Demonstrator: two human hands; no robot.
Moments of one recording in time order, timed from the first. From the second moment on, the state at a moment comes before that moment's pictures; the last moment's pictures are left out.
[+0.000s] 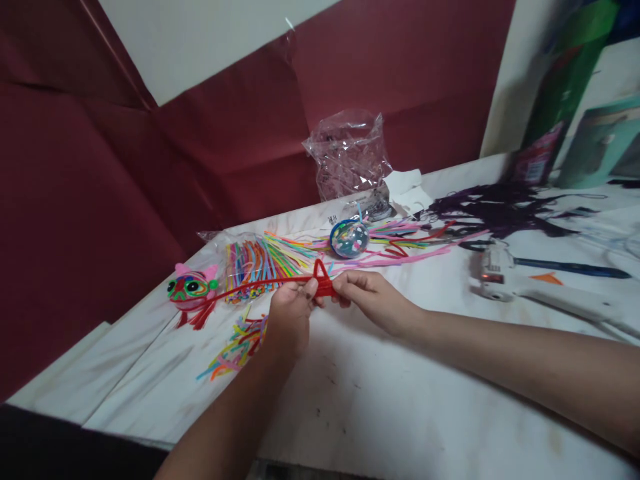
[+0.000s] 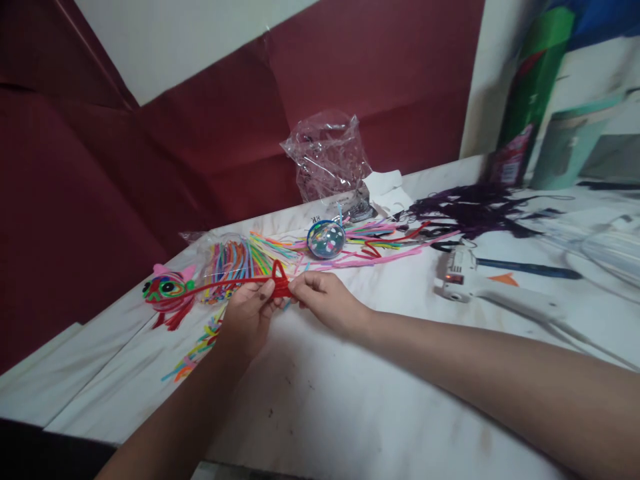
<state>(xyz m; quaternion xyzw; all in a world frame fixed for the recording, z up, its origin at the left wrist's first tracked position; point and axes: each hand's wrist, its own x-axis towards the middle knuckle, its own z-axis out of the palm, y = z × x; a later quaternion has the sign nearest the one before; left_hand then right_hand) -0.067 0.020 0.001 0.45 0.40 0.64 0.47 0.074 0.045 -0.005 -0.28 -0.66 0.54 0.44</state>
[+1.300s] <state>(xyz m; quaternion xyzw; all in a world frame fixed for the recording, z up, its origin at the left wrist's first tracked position) -0.067 0.019 -0.005 0.50 0.44 0.61 0.43 0.075 0.048 -0.003 -0.30 -0.62 0.55 0.47</state>
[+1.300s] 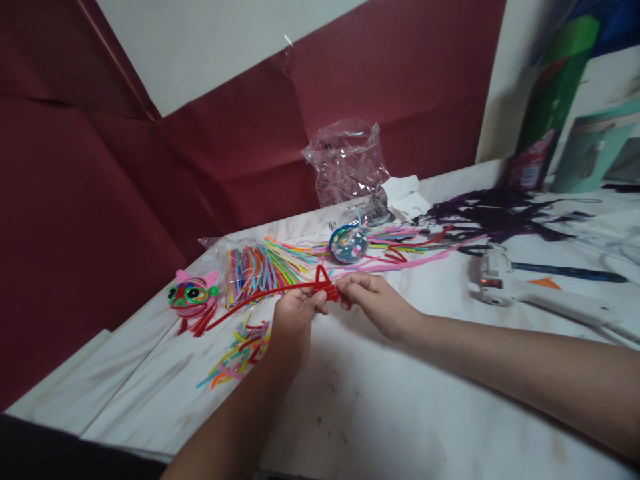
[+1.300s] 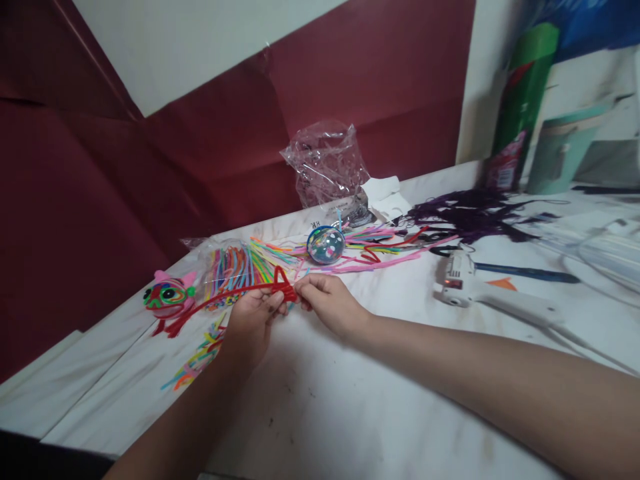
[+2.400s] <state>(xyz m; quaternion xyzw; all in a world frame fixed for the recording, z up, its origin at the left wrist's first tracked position) -0.068 0.021 -0.007 0.49 0.44 0.62 0.43 0.074 0.045 -0.005 -0.25 -0.63 0.56 0.48</state>
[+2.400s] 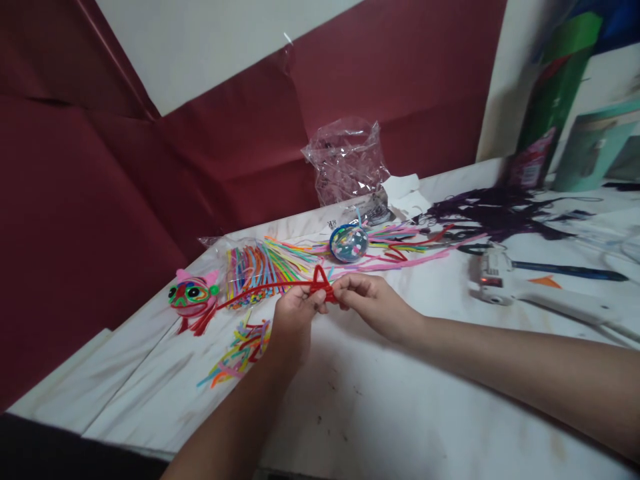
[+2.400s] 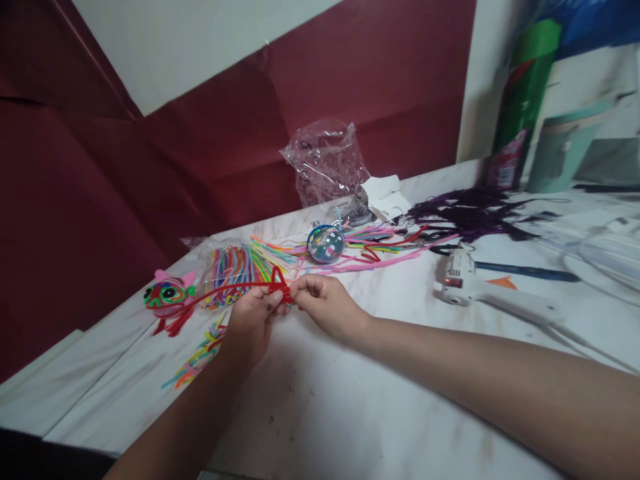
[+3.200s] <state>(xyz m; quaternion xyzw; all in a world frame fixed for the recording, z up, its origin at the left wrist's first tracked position) -0.068 0.020 -0.005 0.50 0.42 0.59 0.48 0.073 0.047 -0.010 -0.18 -0.66 0.55 0.48</state>
